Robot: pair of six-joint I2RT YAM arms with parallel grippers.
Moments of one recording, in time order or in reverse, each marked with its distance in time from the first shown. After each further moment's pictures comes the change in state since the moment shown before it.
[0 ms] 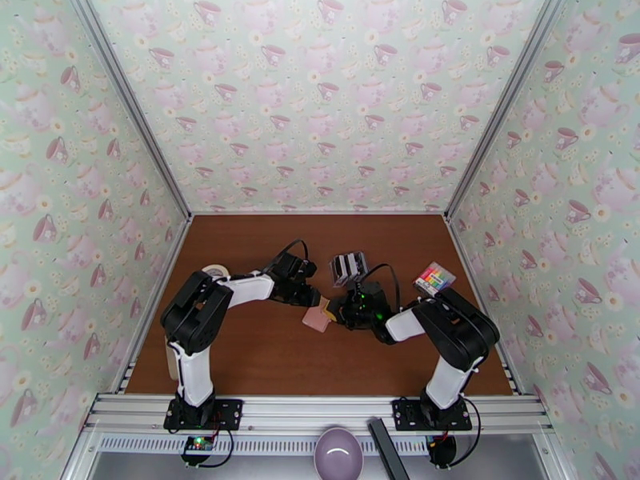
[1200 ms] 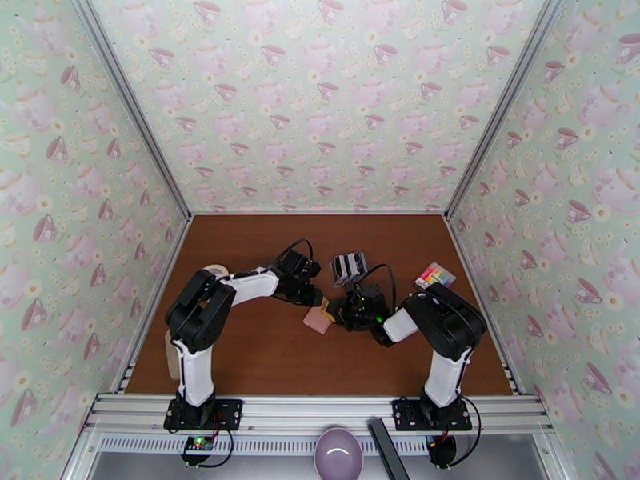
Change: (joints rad) left arm -0.027 0.040 0.089 -0.101 -0.023 0.026; right arm -0.002 0.099 -0.015 0.164 -0.035 0.011
